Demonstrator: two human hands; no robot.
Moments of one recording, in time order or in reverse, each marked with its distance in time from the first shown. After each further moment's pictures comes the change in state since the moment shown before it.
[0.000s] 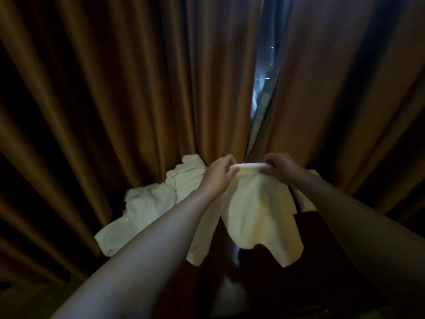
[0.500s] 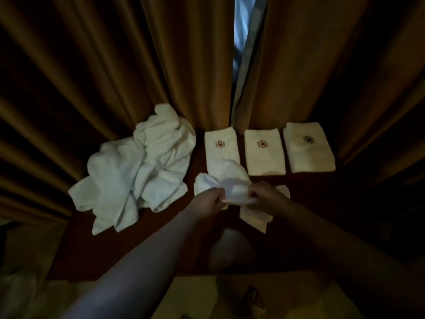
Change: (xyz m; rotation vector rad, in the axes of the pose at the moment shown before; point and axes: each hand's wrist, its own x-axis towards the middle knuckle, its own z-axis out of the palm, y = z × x) left_hand -0.061 -0.072 0.197 0.180 -0.490 -0.173; right_hand -0.061 0.181 0.157 0.057 -0.464 -0.082
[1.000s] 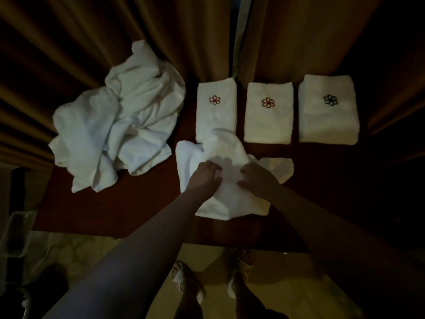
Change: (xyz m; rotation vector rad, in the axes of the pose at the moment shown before) left_hand 0.055 -0.010 0.107 0.022 0.124 -0.287; right_hand 0.038 0.081 0.067 0.046 -0.134 0.132
